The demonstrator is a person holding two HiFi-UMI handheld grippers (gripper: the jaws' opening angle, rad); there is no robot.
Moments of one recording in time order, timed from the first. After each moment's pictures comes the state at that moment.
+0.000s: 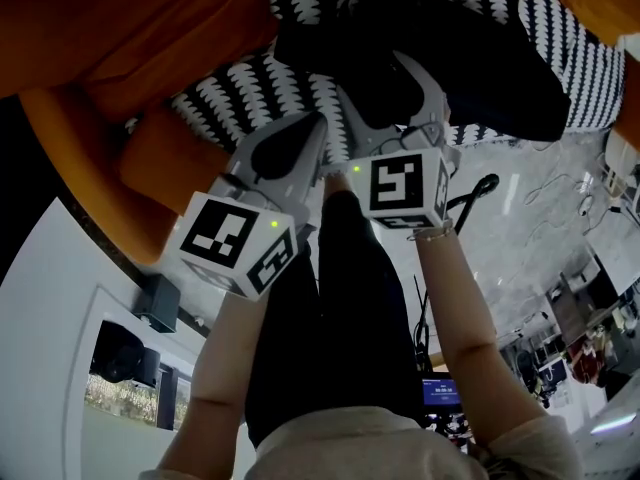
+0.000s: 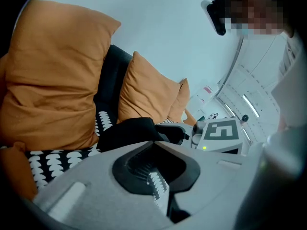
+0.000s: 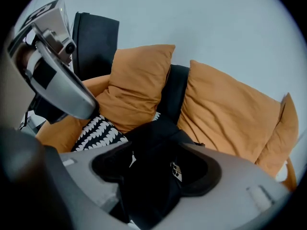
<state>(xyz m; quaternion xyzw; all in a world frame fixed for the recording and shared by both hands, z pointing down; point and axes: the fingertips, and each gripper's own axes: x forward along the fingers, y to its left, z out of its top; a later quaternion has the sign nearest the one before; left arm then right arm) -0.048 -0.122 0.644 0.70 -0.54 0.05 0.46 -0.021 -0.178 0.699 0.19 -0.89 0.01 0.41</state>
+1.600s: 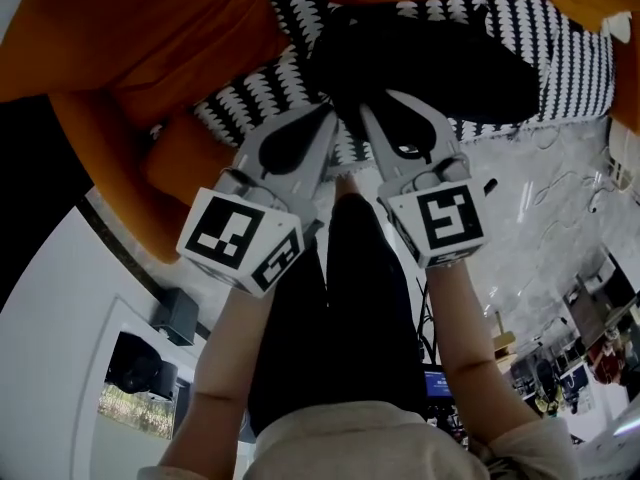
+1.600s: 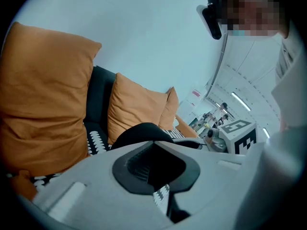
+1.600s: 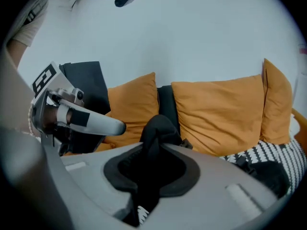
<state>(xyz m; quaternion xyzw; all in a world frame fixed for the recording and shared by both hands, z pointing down) -0.055 -0.135 0.578 0.74 -0.54 0.03 0.40 -0.013 -0.156 0.607 0.23 -0.91 0.18 0.29</state>
